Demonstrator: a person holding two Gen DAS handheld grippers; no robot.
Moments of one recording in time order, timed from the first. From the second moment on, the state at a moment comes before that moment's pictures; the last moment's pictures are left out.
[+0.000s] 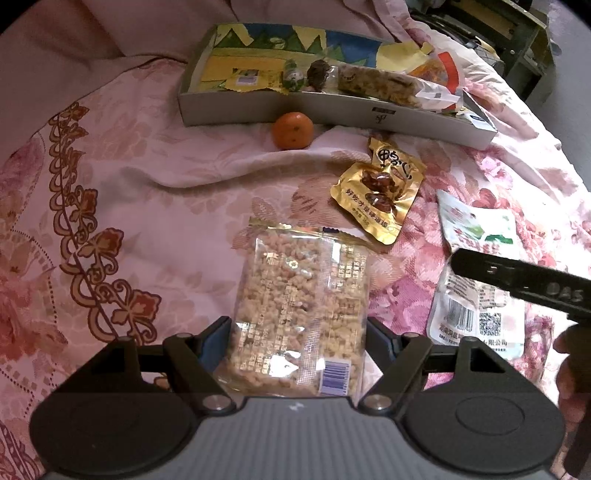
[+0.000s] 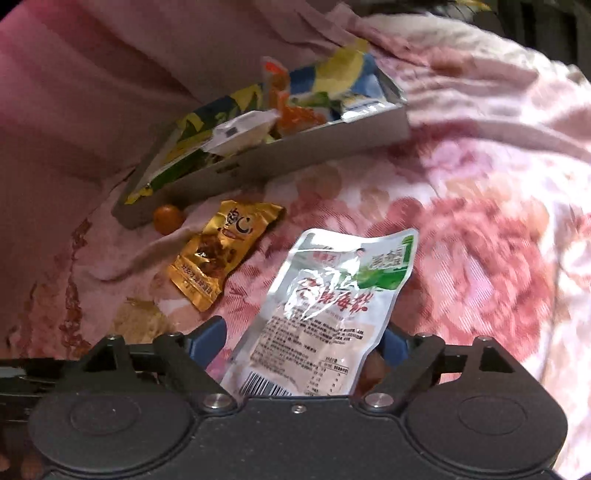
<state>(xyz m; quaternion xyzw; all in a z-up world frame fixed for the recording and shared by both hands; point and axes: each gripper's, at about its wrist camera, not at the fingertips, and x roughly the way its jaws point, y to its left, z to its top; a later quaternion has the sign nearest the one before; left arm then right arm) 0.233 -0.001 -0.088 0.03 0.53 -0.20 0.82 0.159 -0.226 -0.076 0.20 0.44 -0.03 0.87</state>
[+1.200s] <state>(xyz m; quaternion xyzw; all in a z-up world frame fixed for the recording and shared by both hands) 0.234 0.008 -0.083 0.02 0.54 -0.18 0.82 0.148 -0.209 -0.085 0.21 0.45 0.06 0.87</state>
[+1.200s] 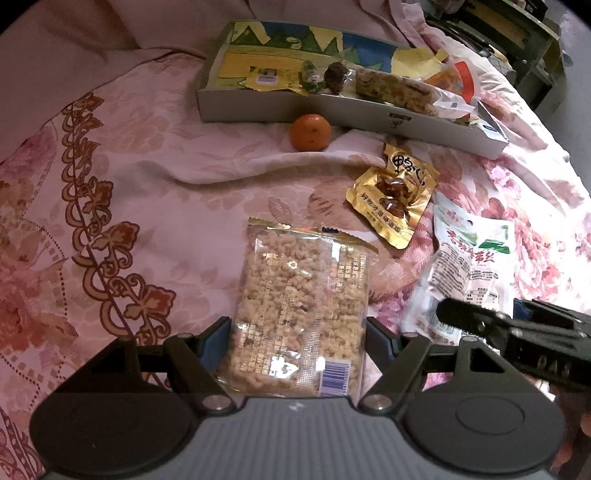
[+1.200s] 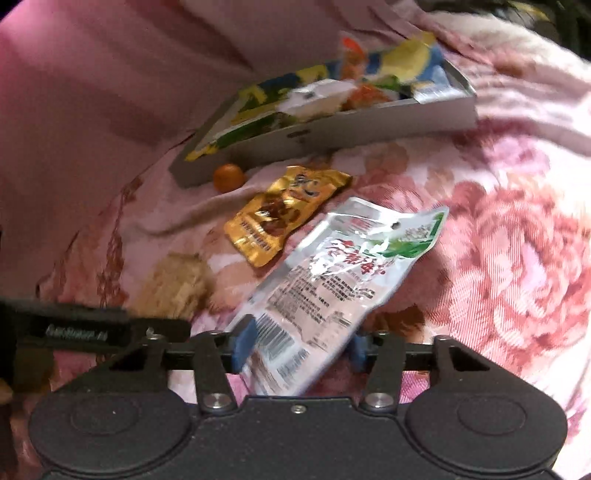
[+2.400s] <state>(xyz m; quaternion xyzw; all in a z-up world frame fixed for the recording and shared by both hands) 0.226 0.021 -0.065 -0.03 0.48 -0.16 0.86 0.121 -0.170 -0.048 0.06 0.34 0.05 0.94</state>
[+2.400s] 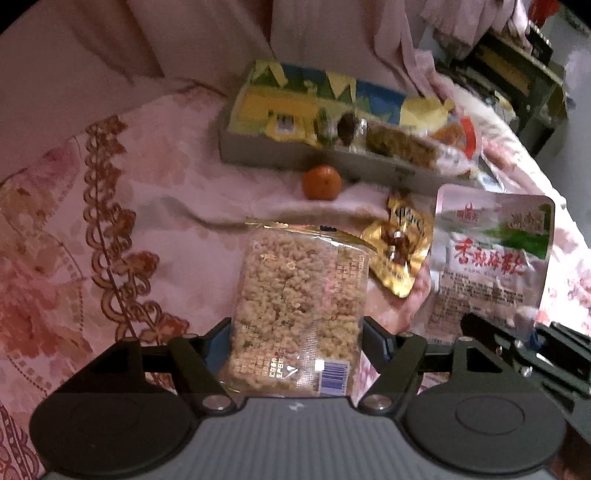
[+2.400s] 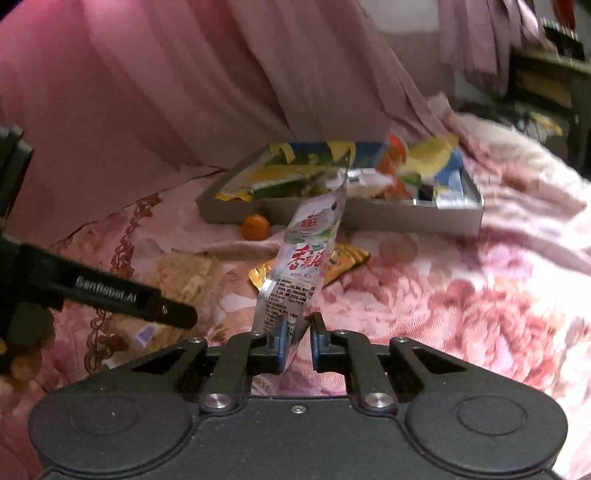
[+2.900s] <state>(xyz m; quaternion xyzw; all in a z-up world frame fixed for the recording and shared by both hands) 0.256 0.028 -0.026 -0.08 0.33 -0.11 0.93 0.118 -0.166 -0.022 0.01 0.23 0.03 0.97</state>
